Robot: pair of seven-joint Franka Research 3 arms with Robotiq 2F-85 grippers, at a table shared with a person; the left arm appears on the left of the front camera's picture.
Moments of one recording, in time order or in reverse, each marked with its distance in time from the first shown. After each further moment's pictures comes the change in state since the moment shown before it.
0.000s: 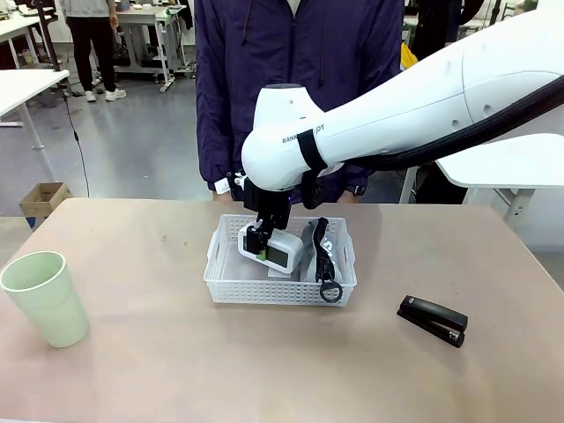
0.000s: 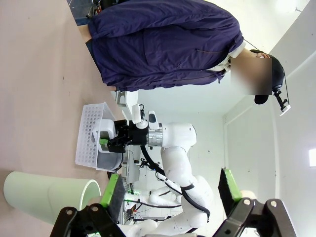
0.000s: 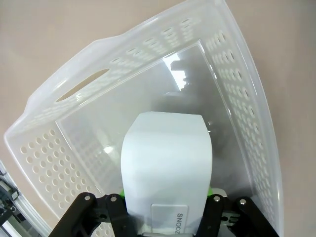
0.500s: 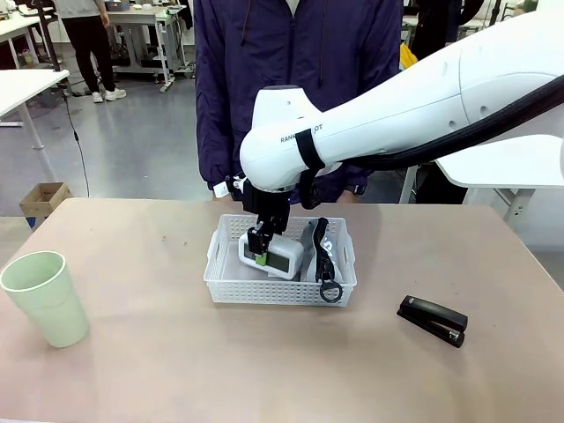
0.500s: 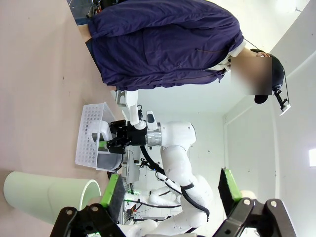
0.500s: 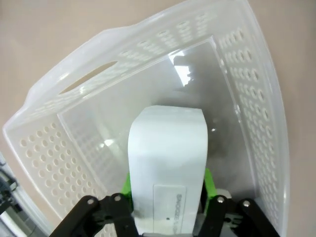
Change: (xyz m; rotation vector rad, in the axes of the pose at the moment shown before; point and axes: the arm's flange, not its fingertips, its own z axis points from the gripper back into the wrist) left arm 0.000 0.000 0.000 0.000 0.000 0.000; right arm 0.001 0.001 -0.004 0.019 0.031 0.043
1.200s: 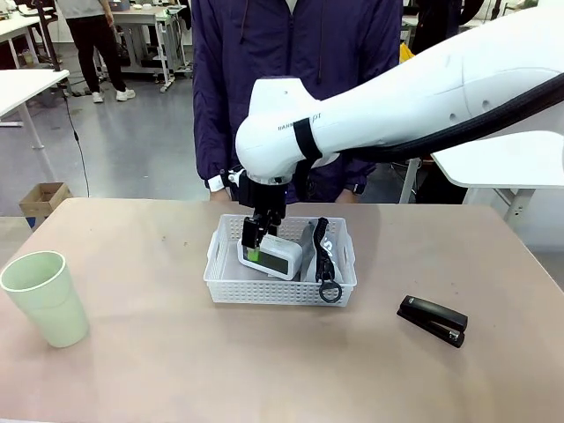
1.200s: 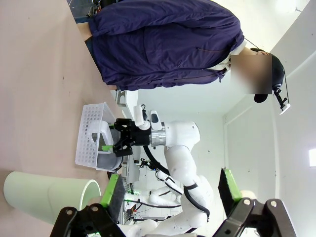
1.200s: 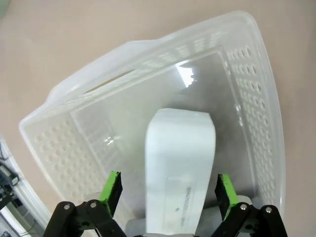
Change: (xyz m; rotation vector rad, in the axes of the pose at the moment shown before) left arm 0.000 0.000 0.000 0.000 0.000 0.000; right arm 0.004 0.009 0.021 0.018 -0.008 0.031
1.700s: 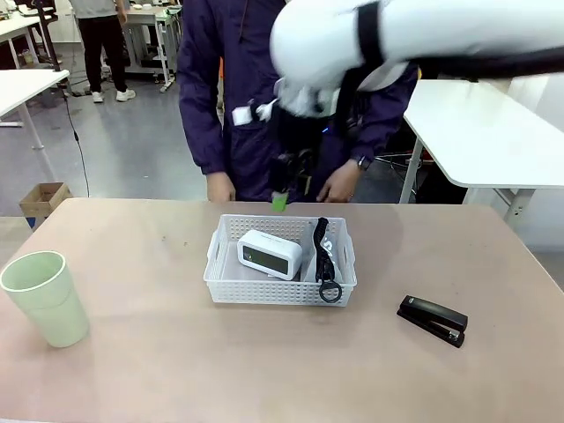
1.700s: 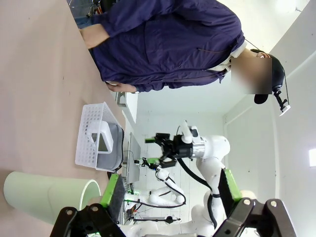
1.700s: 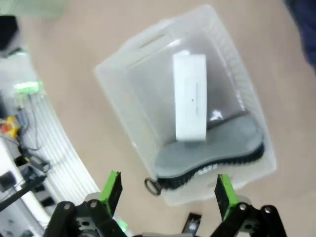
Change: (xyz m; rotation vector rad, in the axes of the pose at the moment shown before) left arm 0.000 0.000 0.000 0.000 0.000 -0.001; right arm -0.093 0.008 0.156 0.062 -0.109 -0.098
